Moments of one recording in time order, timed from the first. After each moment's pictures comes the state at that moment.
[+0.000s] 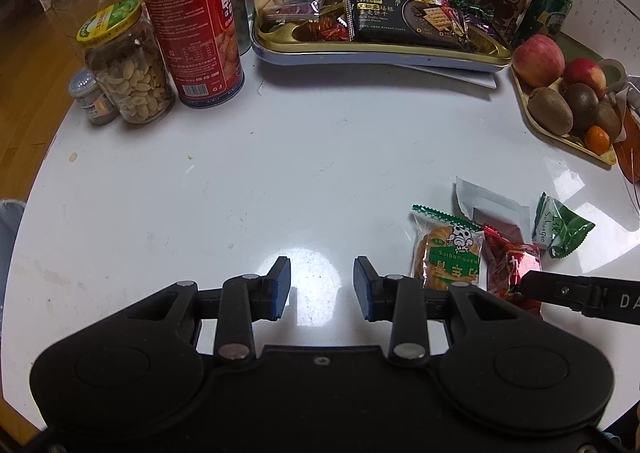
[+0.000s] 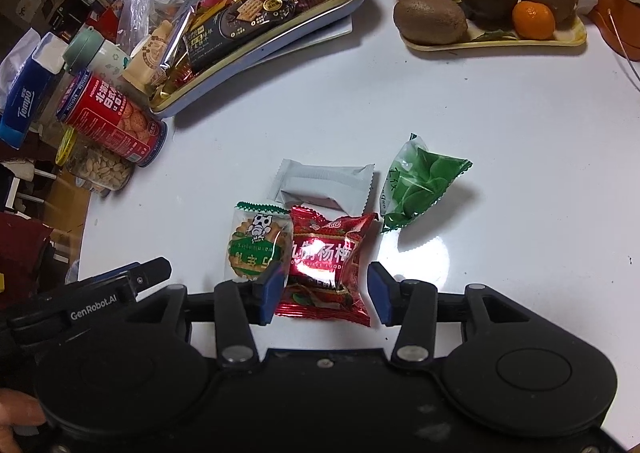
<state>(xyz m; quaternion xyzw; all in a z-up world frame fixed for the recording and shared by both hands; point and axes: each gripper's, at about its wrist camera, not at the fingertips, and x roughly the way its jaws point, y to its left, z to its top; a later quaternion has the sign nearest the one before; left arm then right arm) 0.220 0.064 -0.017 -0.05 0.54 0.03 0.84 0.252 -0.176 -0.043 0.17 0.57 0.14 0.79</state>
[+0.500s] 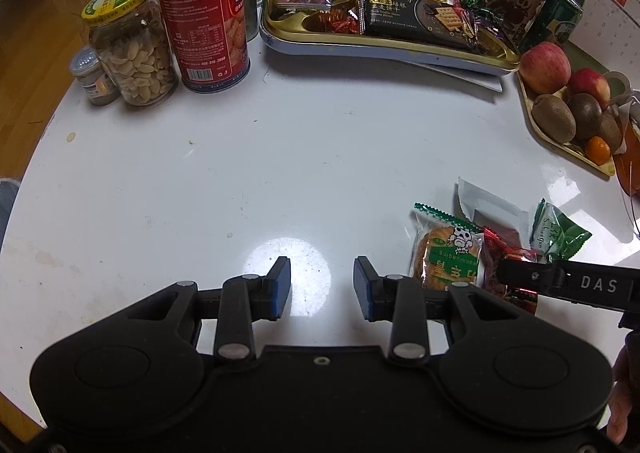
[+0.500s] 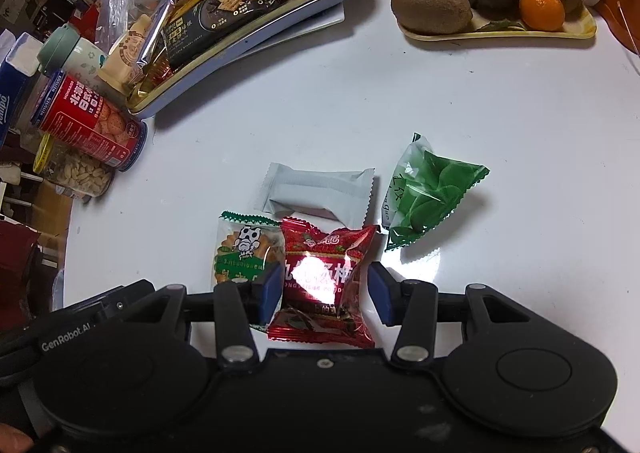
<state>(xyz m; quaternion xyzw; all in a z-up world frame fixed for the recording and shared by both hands) 0.220 0.067 -0.018 -0.07 0.55 0.03 0.83 0.268 -0.163 -0.057 0.16 0.59 0.12 0.79</state>
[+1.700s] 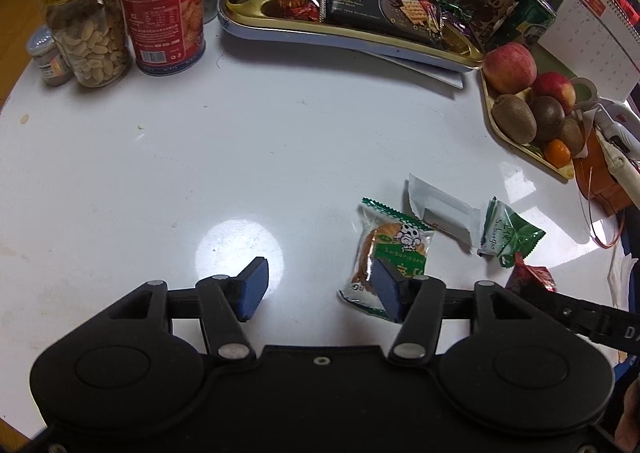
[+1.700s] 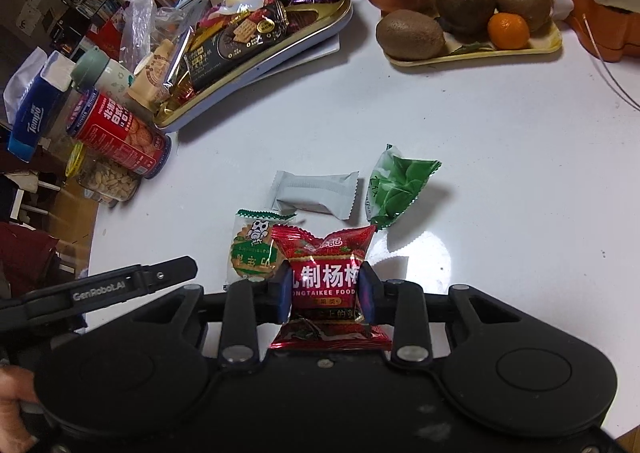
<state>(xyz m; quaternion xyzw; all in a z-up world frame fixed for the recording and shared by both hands) 0.230 0.059 -0.019 -0.13 0.57 -0.03 0.81 0.233 -0.209 -0.013 0.19 0.56 0.13 0.80</state>
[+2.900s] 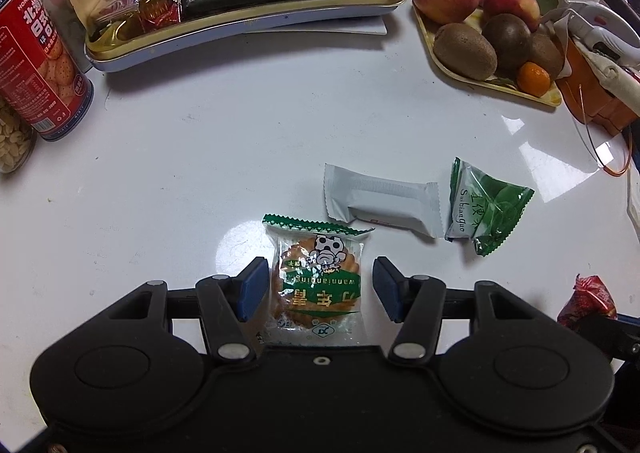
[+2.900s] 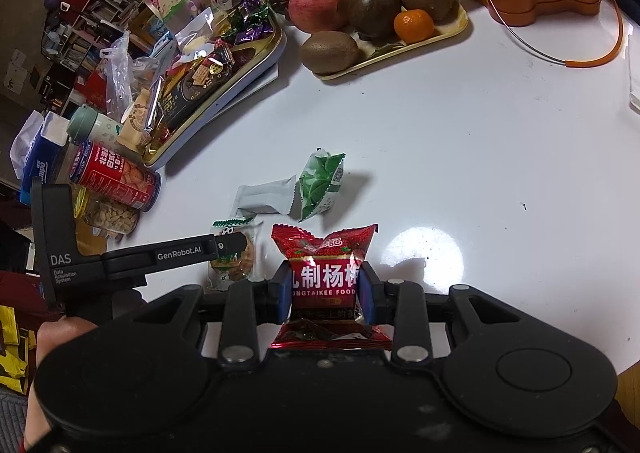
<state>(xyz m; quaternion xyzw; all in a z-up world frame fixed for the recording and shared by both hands) 0.268 -0.018 -0.041 -0.01 0.59 -0.08 0.80 0.203 -0.264 -0.013 0.25 0.54 0.10 0.79</state>
